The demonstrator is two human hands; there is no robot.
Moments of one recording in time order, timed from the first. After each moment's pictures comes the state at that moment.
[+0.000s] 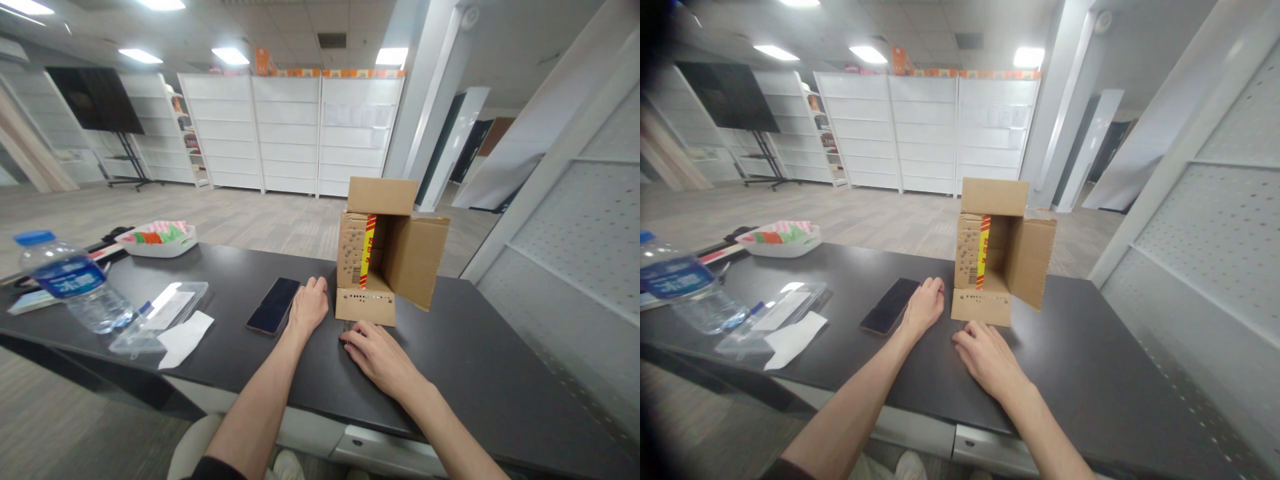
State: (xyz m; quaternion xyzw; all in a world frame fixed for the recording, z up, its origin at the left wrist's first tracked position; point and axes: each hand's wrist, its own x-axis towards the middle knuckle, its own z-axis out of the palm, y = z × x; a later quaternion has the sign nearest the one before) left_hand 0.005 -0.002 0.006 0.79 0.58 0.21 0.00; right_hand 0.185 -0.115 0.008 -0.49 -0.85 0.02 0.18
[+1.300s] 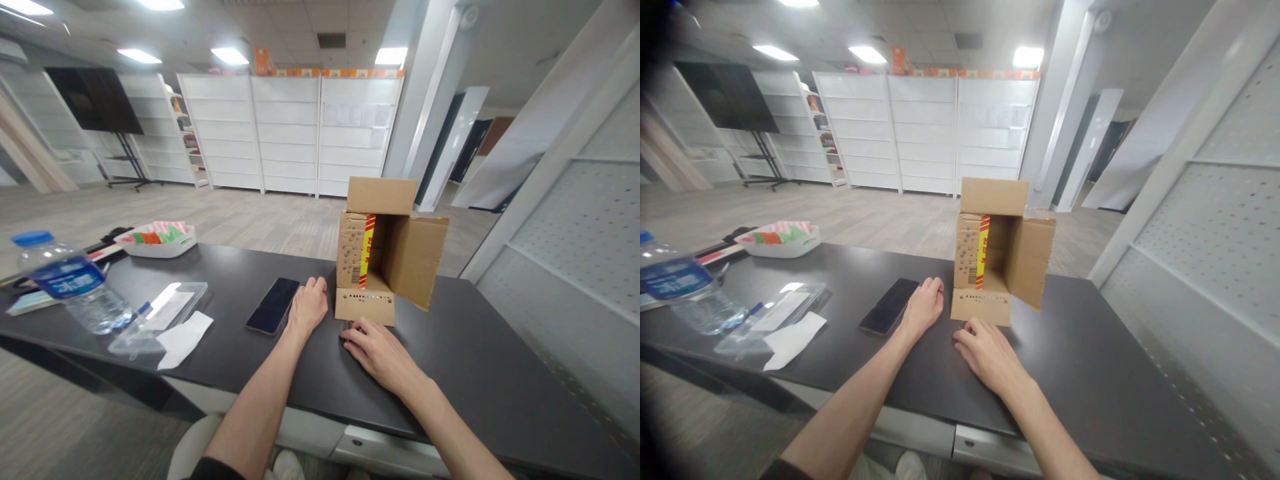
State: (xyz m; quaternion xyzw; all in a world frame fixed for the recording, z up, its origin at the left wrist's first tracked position) left_hand 0.005 -0.002 0.008 0.79 0.58 0.20 0.00; right_hand 0.188 -0.112 0.010 -0.49 -0.85 0.03 0.18
